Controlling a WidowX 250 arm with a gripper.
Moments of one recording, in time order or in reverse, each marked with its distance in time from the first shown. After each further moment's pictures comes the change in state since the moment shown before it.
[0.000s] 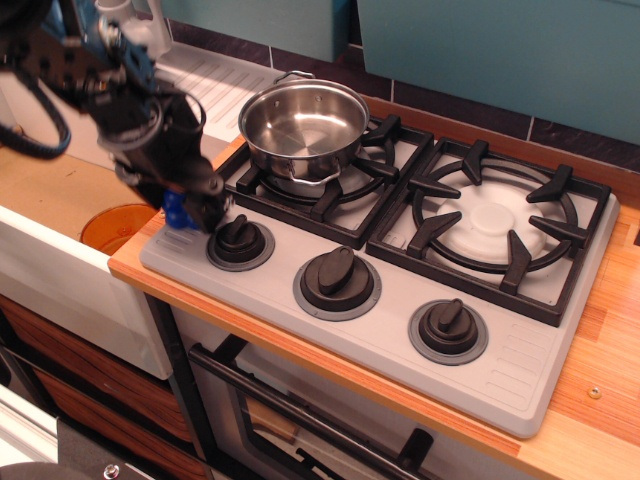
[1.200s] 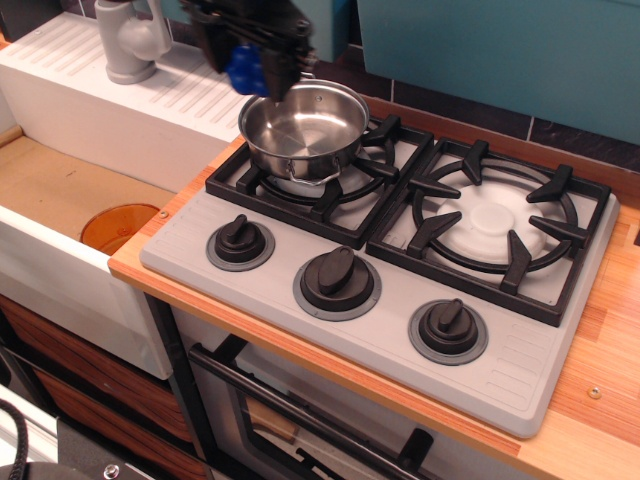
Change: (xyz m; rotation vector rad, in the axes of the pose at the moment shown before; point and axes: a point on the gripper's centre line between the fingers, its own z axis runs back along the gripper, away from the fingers) arm 0.087 -0.041 0.056 0.045 0.031 -0.080
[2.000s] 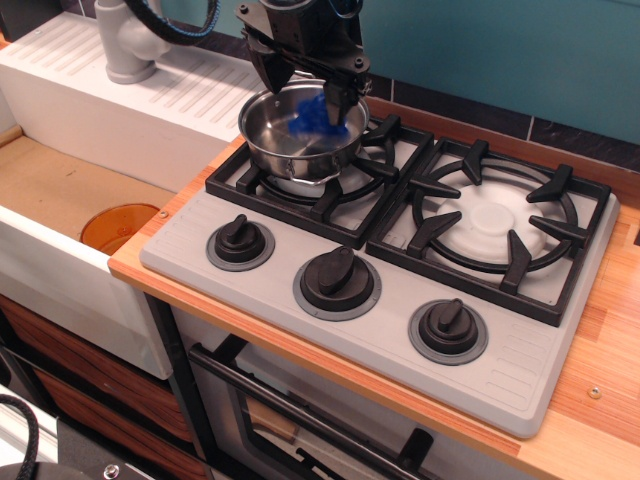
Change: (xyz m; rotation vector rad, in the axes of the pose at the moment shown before) arm 0.021 -0.021 -0.029 -0.006 -0.098 -0.019
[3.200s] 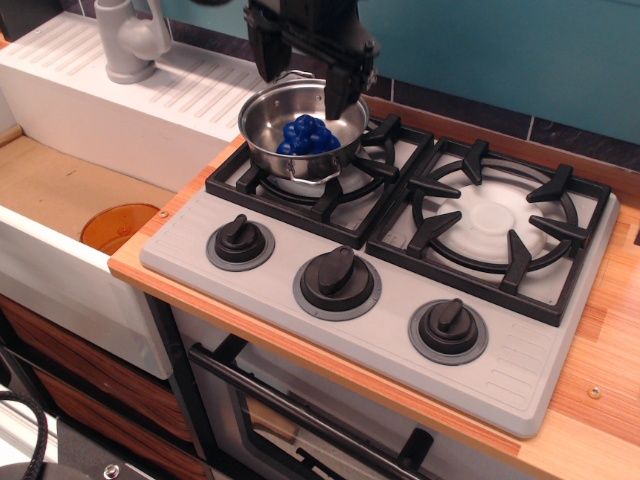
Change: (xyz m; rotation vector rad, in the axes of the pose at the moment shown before) arm -0.003 -0.007 0.033 0.032 0.173 -0.051
